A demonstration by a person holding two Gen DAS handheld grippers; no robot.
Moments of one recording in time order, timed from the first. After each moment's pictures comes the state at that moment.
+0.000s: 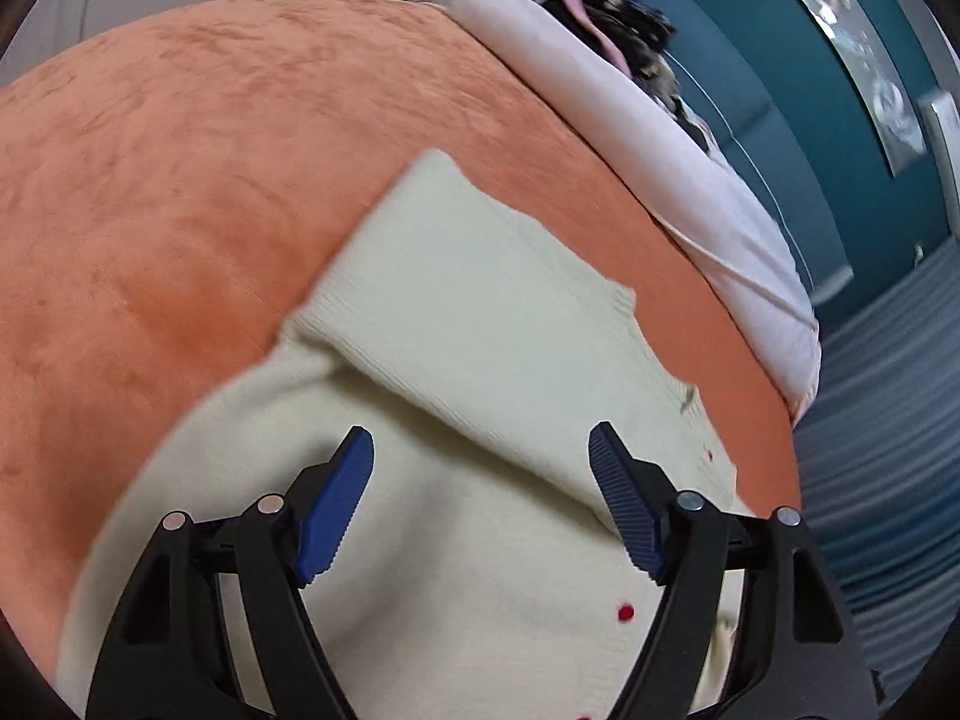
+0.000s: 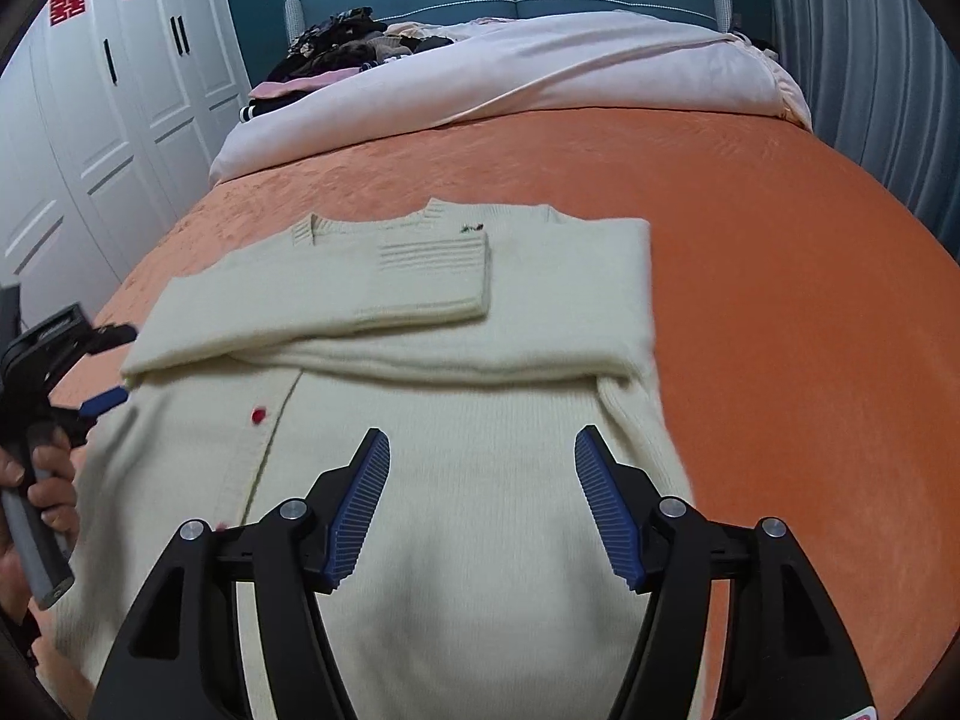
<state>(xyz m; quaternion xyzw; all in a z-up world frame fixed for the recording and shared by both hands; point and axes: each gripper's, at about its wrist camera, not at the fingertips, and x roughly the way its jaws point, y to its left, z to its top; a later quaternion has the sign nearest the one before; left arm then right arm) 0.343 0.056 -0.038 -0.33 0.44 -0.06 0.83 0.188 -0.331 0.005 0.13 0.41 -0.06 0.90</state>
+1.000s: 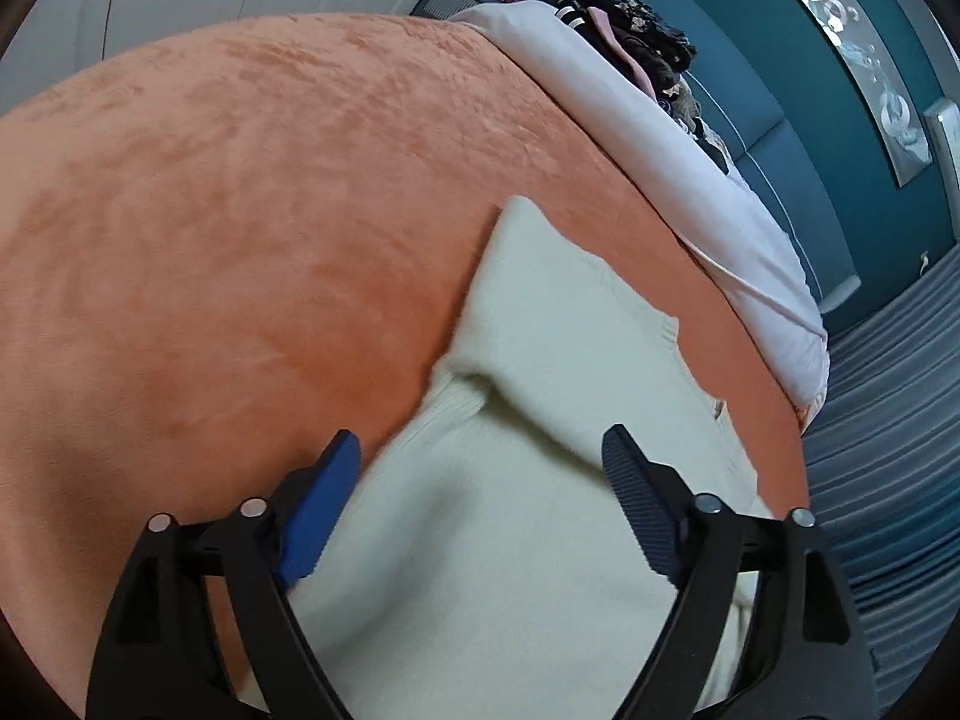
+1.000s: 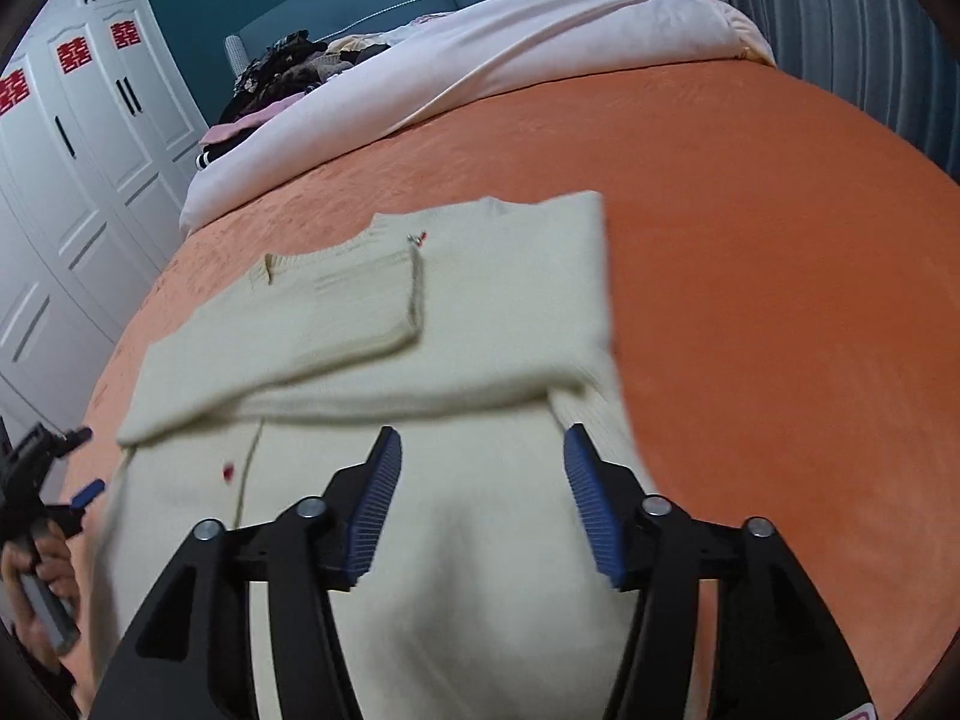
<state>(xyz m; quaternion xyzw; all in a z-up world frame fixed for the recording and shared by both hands) 0.301 0.123 -0.033 -0.29 0.44 -0.06 0.85 0.104 -0.363 -0.004 0.17 0.42 -0.10 0.89</state>
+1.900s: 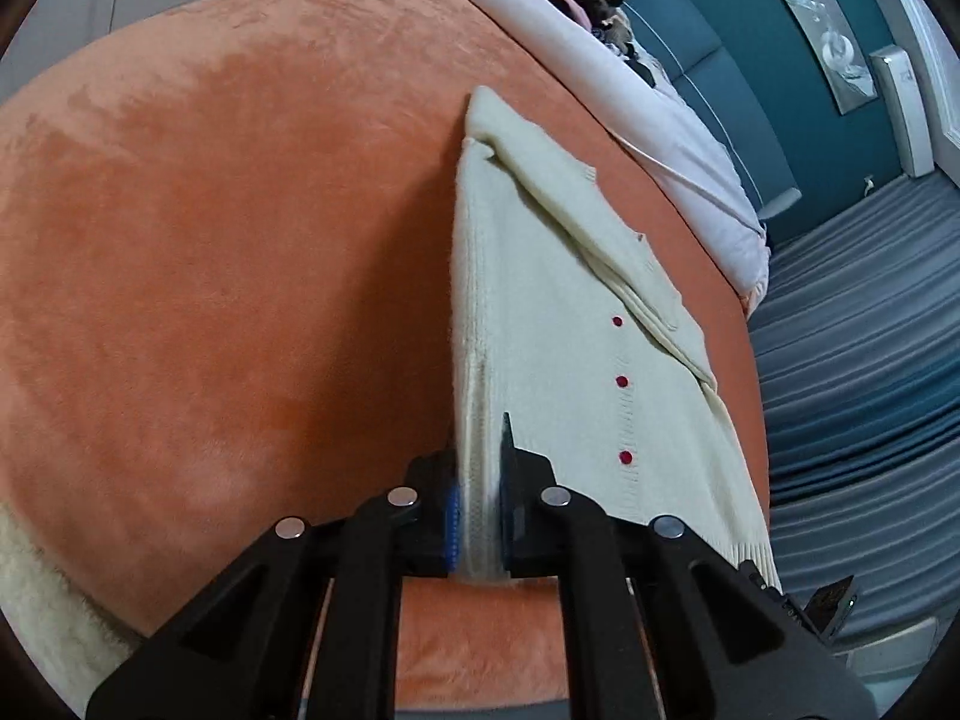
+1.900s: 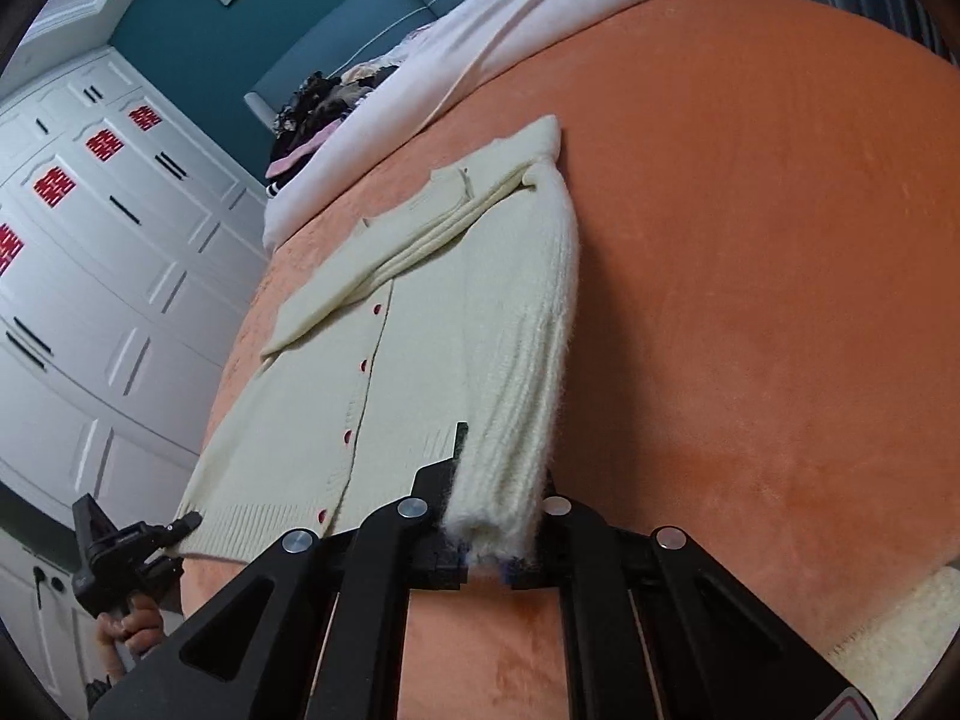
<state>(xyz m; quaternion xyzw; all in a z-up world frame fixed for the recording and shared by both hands) 0.086 0.160 0.018 -0.29 0.50 -0.15 0.80 -0.087 -0.309 0.048 0.33 0.39 -0.03 0.86</state>
